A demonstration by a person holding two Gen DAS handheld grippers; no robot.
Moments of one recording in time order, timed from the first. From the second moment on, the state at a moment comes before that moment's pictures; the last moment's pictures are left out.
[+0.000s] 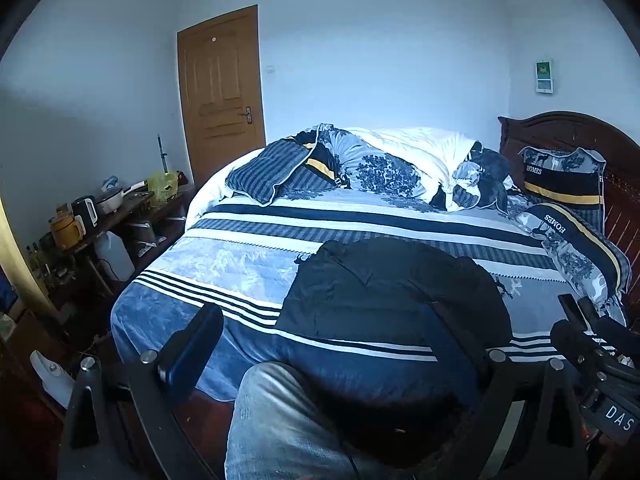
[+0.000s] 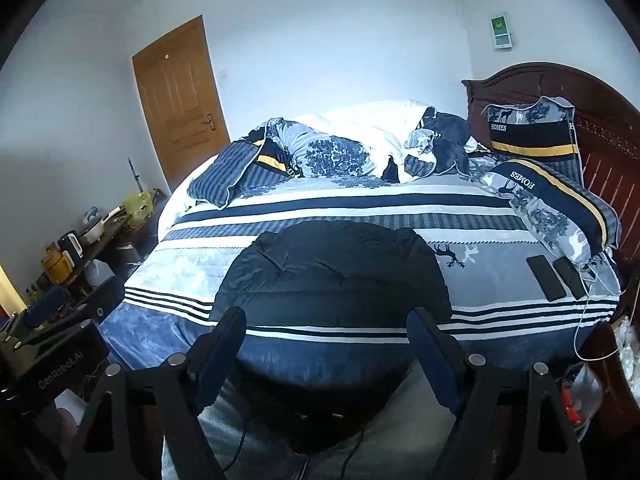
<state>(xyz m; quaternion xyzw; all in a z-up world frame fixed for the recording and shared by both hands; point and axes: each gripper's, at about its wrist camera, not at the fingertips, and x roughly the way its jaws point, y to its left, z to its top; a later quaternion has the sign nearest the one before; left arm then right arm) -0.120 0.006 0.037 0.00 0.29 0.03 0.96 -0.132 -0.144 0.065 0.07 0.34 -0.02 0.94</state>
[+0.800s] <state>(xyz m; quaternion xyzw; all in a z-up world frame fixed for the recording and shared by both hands) -0.122 0.002 0.035 0.00 0.30 0.03 0.95 -0.133 -0.140 0.063 0.08 0.35 -0.02 0.93</state>
